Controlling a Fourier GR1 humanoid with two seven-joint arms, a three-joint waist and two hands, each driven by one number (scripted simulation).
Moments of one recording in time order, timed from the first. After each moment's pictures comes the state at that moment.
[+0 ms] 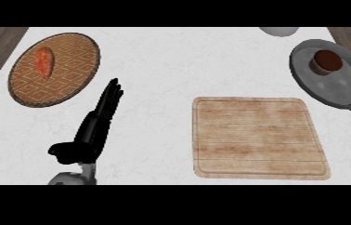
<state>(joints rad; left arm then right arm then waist) -0.05 0.11 -0.20 -1.57 0.07 0.08 -0.10 -0.68 -0.79 -0.80 -0.19 0.27 0.16 -0.57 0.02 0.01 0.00</state>
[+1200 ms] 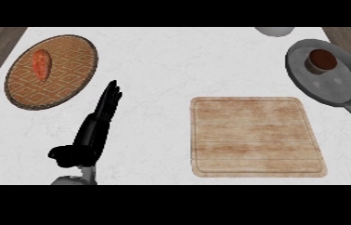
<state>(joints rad) -0.02 0.07 -0.17 -1.60 0.02 0.07 -0.09 -0.46 -0.77 -0.67 -0.30 0.20 0.26 -0.72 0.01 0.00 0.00</state>
